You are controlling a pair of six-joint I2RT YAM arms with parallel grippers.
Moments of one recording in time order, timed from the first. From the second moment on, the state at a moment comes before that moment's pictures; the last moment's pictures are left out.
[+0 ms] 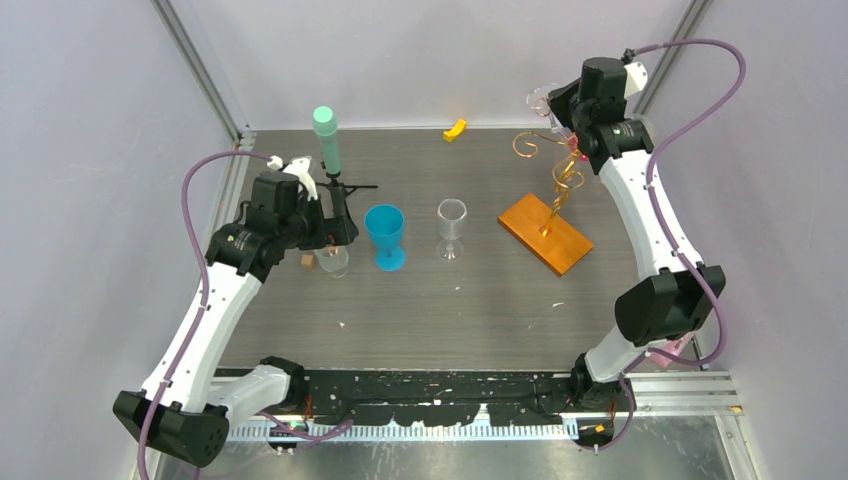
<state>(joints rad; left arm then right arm) -0.31 1.04 1.19 -0.84 0.06 -0.37 0.15 1.63 1.78 -0.48 0.25 0.91</state>
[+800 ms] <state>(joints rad) -0.31 1.03 1.19 -0.85 0.07 -0.37 0.15 1.47 1.53 -0.26 0.23 1.02</state>
